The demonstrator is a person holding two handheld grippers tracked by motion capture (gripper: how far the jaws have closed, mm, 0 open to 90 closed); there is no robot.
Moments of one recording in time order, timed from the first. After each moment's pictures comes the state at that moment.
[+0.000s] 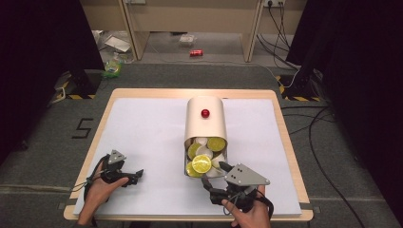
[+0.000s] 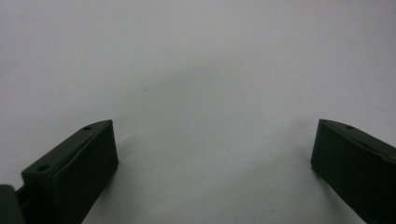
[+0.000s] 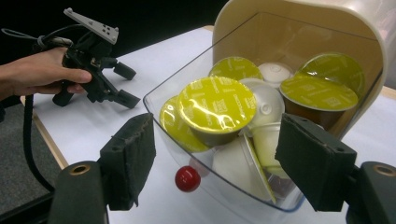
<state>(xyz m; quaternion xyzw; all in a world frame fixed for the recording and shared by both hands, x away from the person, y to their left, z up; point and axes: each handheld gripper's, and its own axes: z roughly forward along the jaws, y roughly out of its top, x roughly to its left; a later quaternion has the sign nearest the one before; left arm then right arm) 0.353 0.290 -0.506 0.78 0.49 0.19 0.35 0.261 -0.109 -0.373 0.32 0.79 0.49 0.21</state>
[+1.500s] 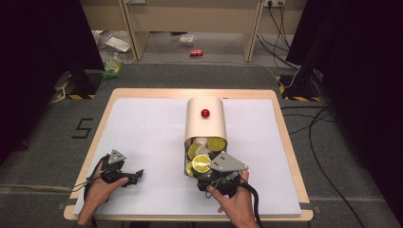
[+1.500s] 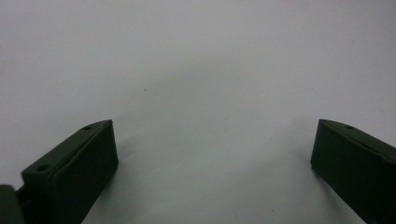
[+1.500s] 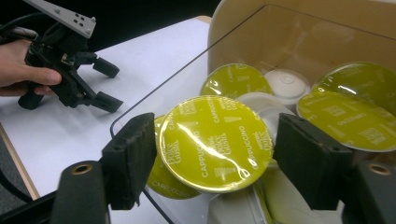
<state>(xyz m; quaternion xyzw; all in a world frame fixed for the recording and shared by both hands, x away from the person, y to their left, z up) 0.353 0.290 -0.506 0.78 0.49 0.19 0.35 0.294 -0.077 -0.383 0.32 0.80 0.46 0.22</state>
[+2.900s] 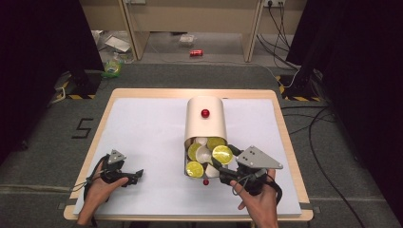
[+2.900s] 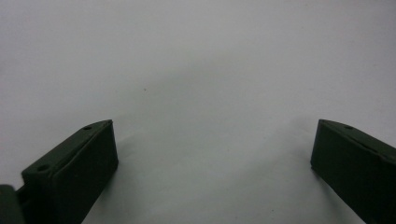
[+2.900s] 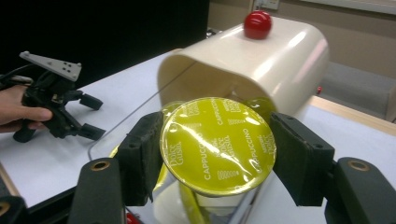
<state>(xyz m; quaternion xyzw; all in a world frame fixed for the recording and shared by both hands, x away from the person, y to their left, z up) 0.353 0.290 -0.506 0.78 0.49 0.19 0.35 0.286 -0.129 -0.343 0.35 0.76 0.50 0.25</state>
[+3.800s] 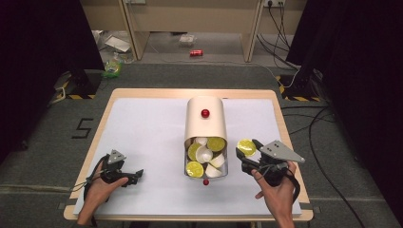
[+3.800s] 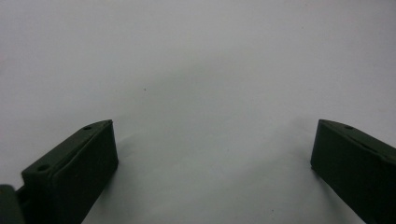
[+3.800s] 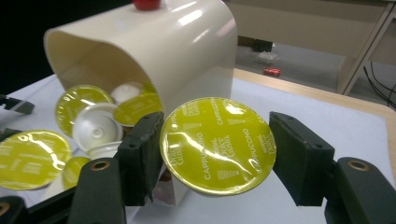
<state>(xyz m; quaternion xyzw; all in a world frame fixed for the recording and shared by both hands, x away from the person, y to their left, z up) 0.353 0.290 -0.506 0.78 0.49 0.19 0.35 0.309 -0.181 -0.359 0.42 0.72 0.47 0.28</state>
